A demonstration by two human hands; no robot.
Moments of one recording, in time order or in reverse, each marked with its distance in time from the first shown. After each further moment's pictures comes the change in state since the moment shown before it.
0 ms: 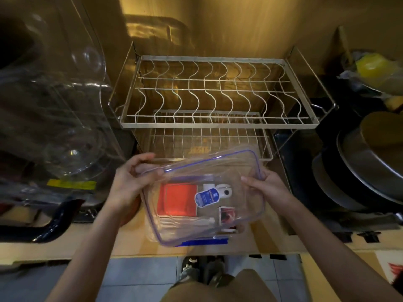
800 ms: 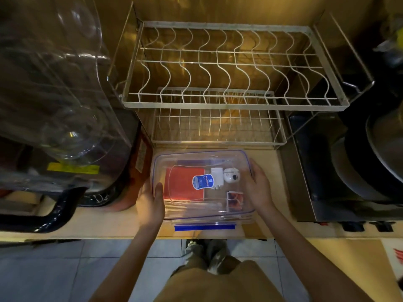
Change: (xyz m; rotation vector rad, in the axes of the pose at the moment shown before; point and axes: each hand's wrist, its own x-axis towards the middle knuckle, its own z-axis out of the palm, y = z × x) left_hand -0.011 -0.108 0.010 0.647 0.407 -0.142; right_hand 0.025 0.064 0.054 -0.247 0.317 -0.099
